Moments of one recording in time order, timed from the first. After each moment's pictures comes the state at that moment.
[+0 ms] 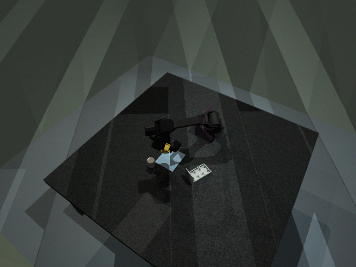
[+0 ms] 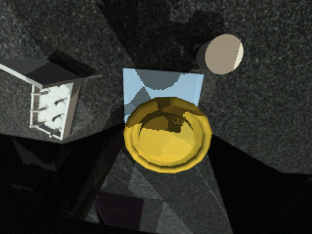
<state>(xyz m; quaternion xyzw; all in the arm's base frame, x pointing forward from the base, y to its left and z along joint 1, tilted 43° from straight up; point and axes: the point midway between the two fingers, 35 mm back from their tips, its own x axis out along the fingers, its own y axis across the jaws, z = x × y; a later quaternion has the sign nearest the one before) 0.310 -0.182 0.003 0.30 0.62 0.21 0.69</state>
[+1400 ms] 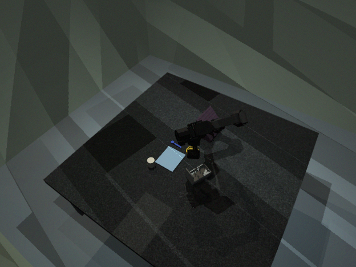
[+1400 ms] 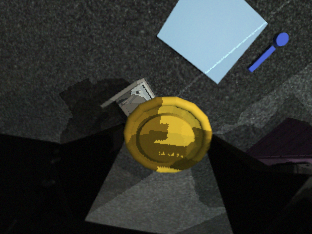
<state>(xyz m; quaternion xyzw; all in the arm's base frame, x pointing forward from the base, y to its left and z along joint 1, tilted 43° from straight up) 0.278 -0.091 0.145 0.60 0.64 -0.14 0.47</state>
